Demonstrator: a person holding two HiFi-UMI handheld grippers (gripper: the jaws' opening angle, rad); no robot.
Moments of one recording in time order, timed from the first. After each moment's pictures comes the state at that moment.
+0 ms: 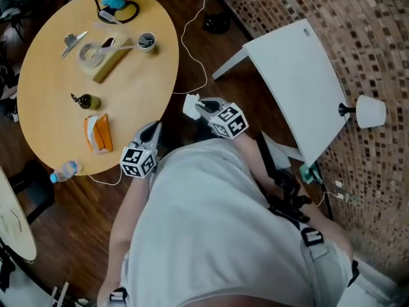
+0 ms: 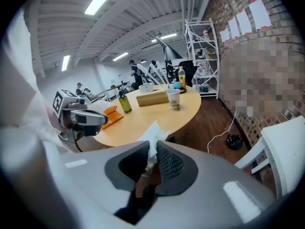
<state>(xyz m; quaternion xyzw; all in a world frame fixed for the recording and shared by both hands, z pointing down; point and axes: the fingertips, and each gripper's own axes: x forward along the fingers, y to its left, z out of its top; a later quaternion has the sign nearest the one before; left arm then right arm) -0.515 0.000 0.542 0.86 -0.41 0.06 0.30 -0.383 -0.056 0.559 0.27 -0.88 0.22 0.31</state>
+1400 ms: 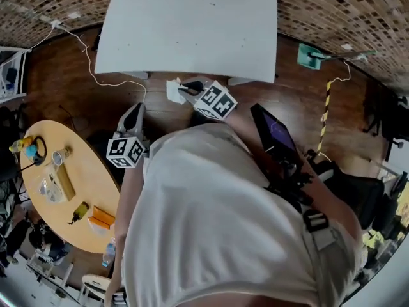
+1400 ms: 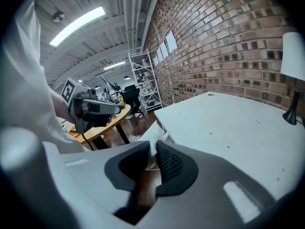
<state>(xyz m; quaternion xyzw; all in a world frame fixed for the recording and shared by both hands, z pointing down) -0.062 -0.040 0.498 0.96 -0.12 0.19 0.19 0.046 0.025 0.542 0.55 -0.77 0.27 0.16</state>
